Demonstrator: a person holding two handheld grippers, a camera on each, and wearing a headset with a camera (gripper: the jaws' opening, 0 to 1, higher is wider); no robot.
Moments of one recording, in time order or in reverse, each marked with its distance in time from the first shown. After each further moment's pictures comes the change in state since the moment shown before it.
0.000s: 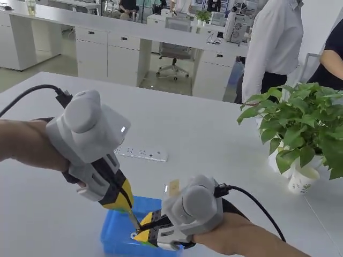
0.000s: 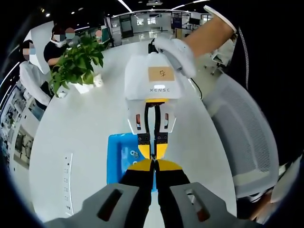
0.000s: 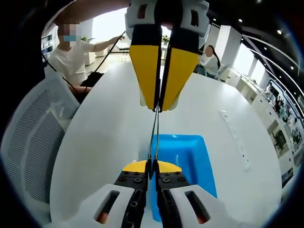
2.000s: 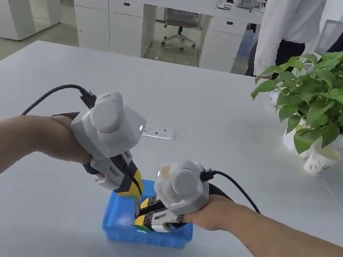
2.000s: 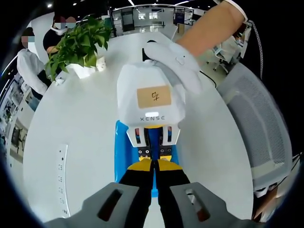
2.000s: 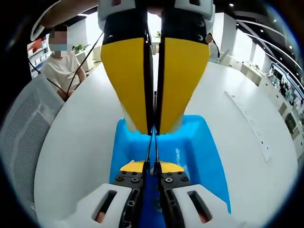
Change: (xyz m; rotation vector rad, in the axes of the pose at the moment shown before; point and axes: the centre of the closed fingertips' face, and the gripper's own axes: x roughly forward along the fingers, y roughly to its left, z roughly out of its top) left arm 0.049 0.056 -0.043 -0.031 0.053 -0.023; right arm 0.067 -0.043 -0.039 0.117 0.002 0.075
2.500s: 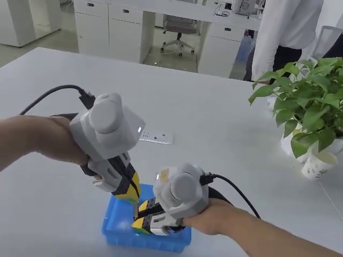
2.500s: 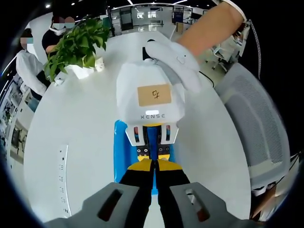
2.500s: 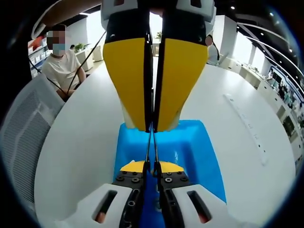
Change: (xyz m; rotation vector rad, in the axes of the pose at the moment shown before) left arm -0.006 -0.005 0.002 0.006 0.013 -0.008; right arm -0.003 0.000 0.006 -0.016 -0.006 -0.017
